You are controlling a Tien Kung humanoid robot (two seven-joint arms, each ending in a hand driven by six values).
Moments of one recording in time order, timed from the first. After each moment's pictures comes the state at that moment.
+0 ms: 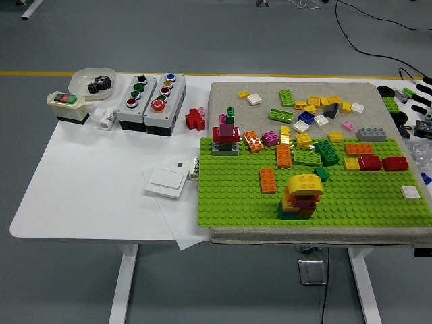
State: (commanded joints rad) left arm -0.20 0.09 -0.37 -0.30 0.75 0.20 0.31; right arm 0.29 -0.58 1.28 1.32 -0.66 -0.10 0.12
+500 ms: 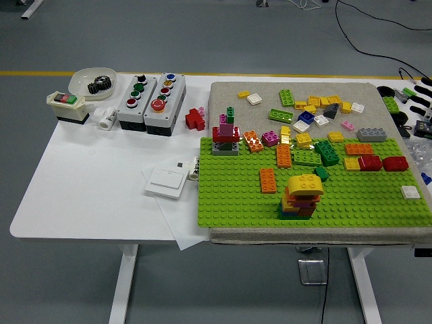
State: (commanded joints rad) left arm -0.19 0.09 -0.37 -0.30 0.75 0.20 0.31; right arm 0.29 -0.58 1.27 1.32 -0.66 -0.10 0.12
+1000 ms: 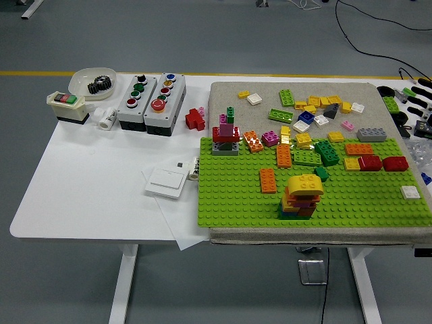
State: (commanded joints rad) left arm -0.18 0.09 -0.38 -0.30 0.77 0.20 0.32; right arm 0.29 -0.58 1.26 1.32 -0.66 -0.11 0.12
